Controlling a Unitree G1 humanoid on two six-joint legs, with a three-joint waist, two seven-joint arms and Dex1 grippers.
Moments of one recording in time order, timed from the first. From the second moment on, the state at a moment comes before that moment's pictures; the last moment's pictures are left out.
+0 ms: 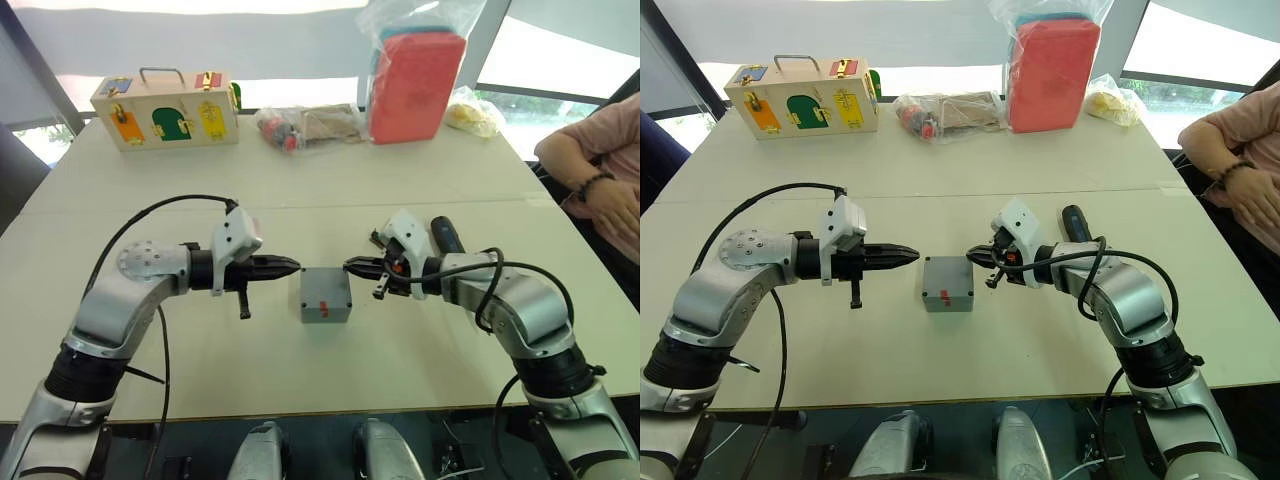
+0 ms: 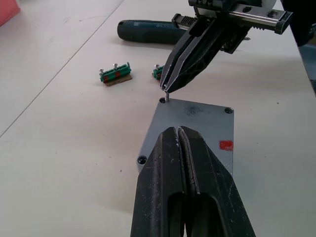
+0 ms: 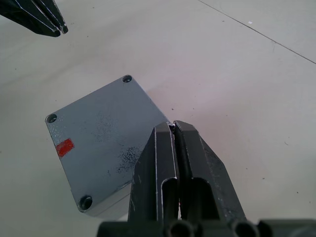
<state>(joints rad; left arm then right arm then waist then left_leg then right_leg) -0.47 0.70 -0.09 -0.27 -0.45 0.54 -1.04 -0.52 -0.57 0.17 -0.29 0.44 0.88 0.71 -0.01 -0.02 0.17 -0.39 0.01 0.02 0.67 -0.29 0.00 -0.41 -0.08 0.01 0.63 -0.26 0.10</state>
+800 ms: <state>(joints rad) -0.46 0.70 -0.09 -0.28 -0.45 0.54 -1.03 -0.53 -0.56 0.19 -0.25 0.41 0.87 0.73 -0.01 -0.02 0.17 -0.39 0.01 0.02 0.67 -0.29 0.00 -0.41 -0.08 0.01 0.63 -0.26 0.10</state>
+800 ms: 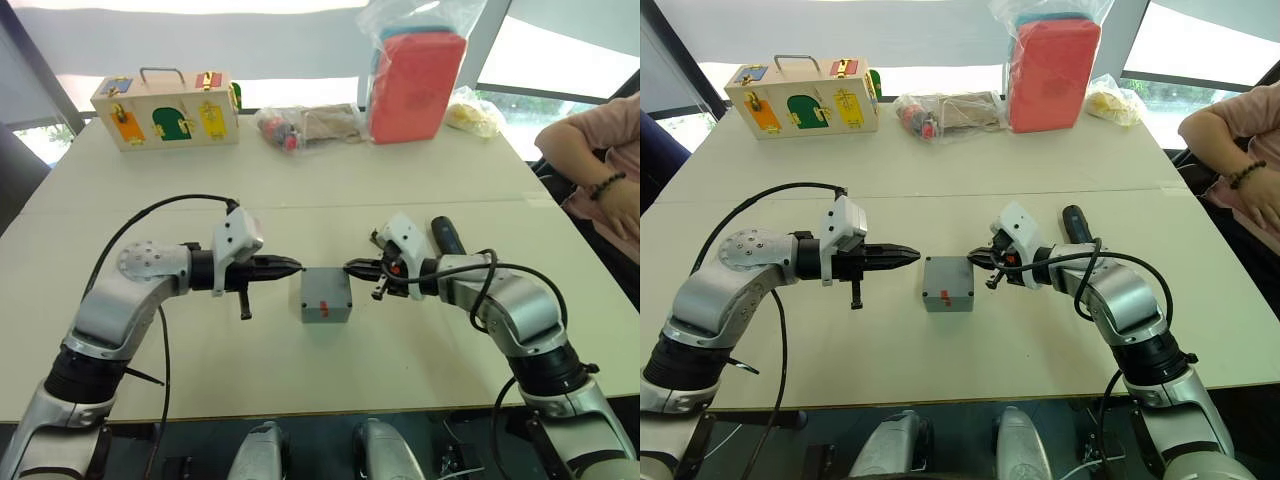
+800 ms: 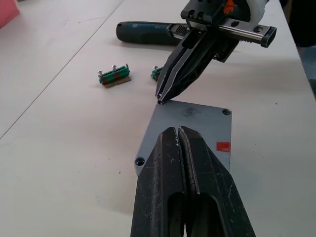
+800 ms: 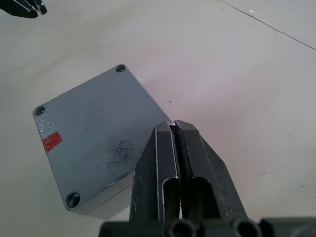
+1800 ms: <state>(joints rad) -0.51 0.60 -0.13 -0.26 -0.46 0.51 -1.06 -0.72 -1.04 0.11 -0.07 0.44 1.33 0.77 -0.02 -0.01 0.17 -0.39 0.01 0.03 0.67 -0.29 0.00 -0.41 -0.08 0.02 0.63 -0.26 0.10</state>
